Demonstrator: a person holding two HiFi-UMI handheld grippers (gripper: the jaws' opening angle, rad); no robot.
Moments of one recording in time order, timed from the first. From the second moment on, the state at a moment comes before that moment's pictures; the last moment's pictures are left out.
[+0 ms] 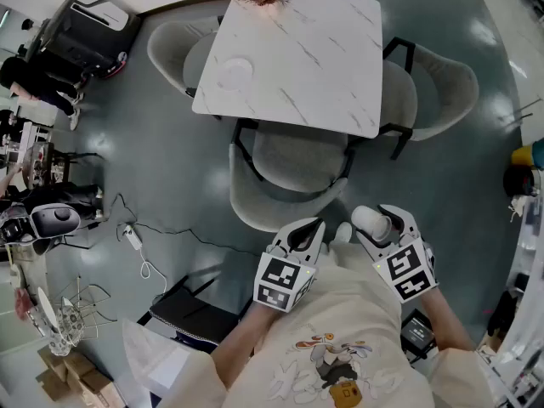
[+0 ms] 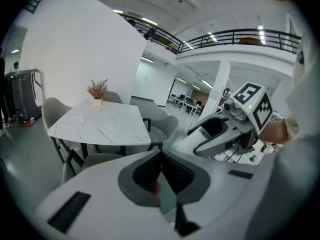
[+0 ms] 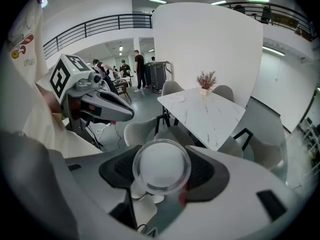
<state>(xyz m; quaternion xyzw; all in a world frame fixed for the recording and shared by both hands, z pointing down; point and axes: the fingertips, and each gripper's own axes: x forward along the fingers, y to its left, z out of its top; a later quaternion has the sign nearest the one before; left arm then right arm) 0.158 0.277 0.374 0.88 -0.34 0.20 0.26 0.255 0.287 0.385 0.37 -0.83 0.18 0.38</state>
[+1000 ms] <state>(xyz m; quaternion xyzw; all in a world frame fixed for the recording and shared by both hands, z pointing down) 0.171 0.297 0.377 0.85 -0.40 0.19 0.29 0.286 0.303 0.384 0.33 -0.84 0.22 0.36</state>
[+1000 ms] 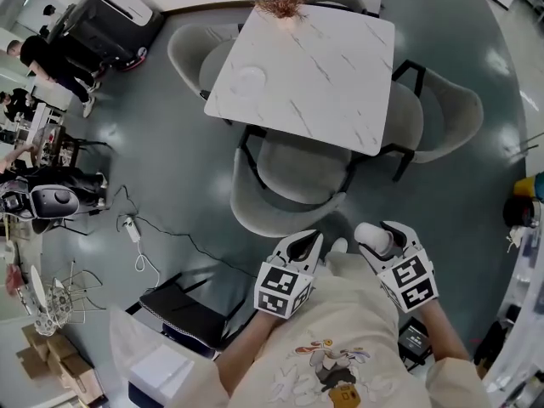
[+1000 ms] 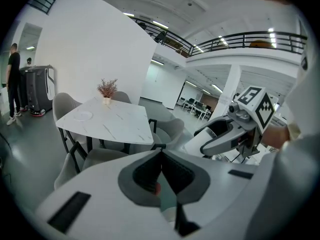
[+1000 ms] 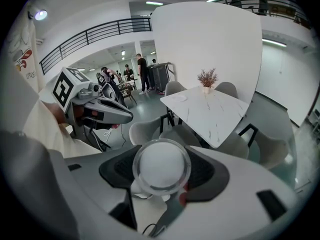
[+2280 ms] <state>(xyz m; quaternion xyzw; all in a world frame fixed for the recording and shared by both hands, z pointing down) 0.121 0.144 0.406 0.83 -0.40 0.16 0.35 0.245 0.155 0.397 0.33 -0.83 0.21 0.39</state>
